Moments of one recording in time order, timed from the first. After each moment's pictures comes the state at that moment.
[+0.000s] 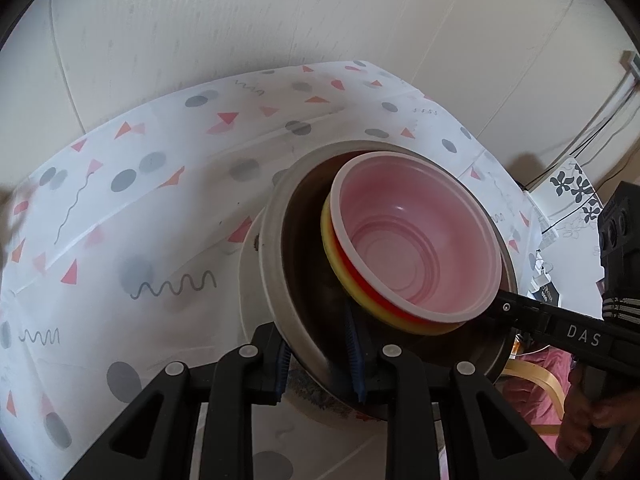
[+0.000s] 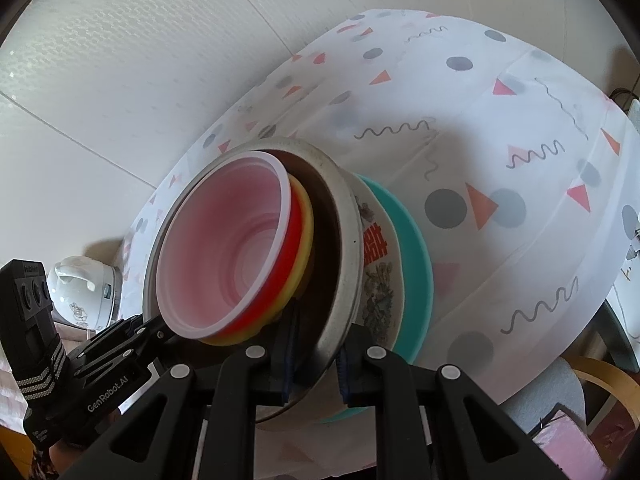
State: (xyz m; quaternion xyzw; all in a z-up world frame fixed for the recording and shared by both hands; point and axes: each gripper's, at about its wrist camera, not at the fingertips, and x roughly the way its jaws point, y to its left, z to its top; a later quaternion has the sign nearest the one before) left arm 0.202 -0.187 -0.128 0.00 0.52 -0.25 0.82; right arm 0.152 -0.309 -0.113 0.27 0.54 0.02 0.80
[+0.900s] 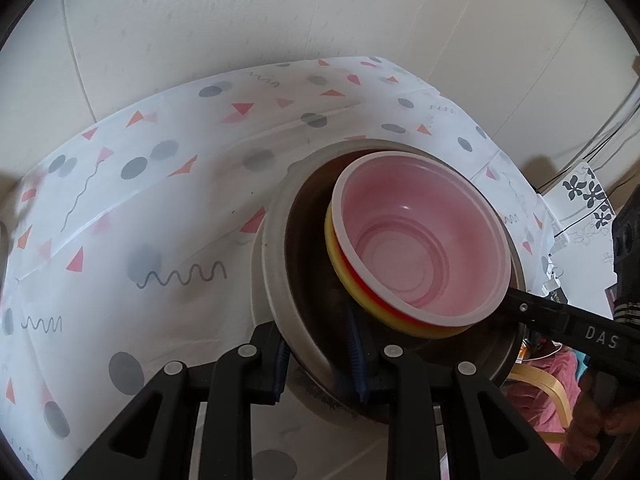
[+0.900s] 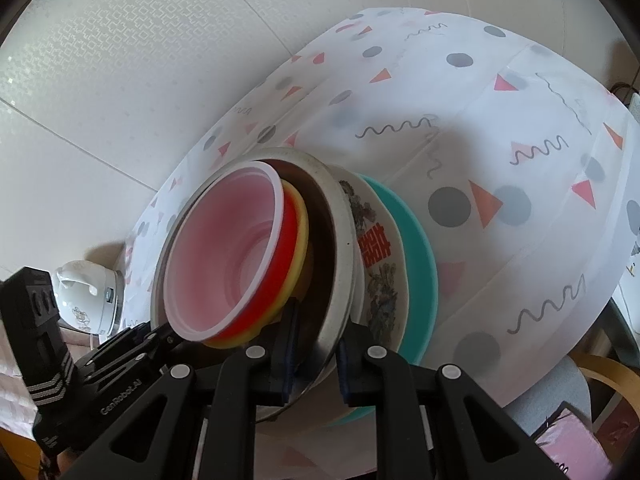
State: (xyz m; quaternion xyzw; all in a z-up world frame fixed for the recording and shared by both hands) left arm 0.202 -0.184 -0.135 0.00 0.53 -0.23 0.82; right arm 0.150 -0.310 -0.113 0.28 0.53 0.02 0.80
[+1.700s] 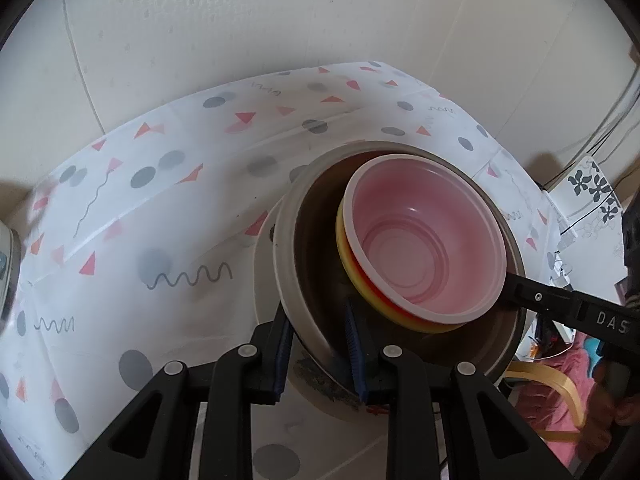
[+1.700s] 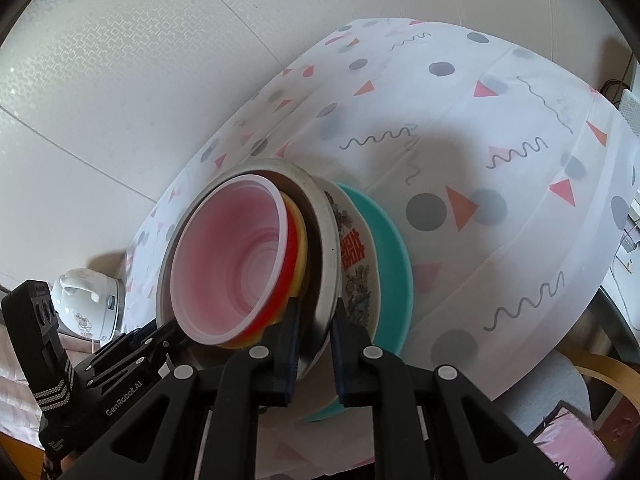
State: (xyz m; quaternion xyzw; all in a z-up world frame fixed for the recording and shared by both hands) left arm 0.195 -0.184 -0.129 0.02 0.51 -0.21 0.83; right arm 0.140 -0.319 -0.105 0.29 0.52 0.00 0.81
